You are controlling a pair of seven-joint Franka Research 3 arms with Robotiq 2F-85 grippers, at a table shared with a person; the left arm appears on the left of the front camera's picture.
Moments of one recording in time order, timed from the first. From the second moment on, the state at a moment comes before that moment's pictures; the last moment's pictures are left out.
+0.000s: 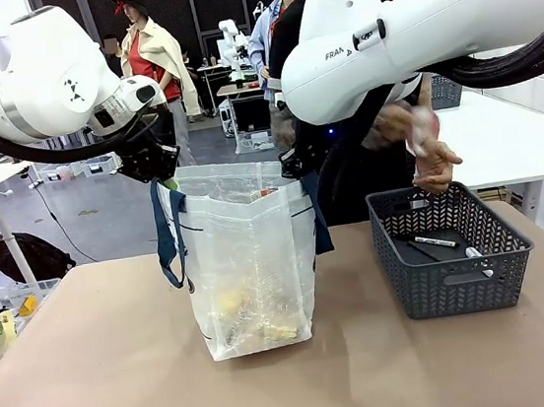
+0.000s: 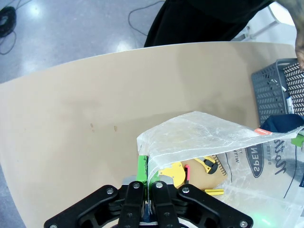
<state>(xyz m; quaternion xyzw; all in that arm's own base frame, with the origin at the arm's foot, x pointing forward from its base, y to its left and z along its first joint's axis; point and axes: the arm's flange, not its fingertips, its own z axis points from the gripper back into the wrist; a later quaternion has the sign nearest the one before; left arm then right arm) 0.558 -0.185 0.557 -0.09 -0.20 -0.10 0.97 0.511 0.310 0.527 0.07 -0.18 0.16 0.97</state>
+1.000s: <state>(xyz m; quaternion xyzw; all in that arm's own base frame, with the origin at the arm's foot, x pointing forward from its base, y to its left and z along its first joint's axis) 0.558 -0.185 0.557 -0.09 -0.20 -0.10 0.97 0.511 0.310 0.527 0.07 -0.18 0.16 0.97</state>
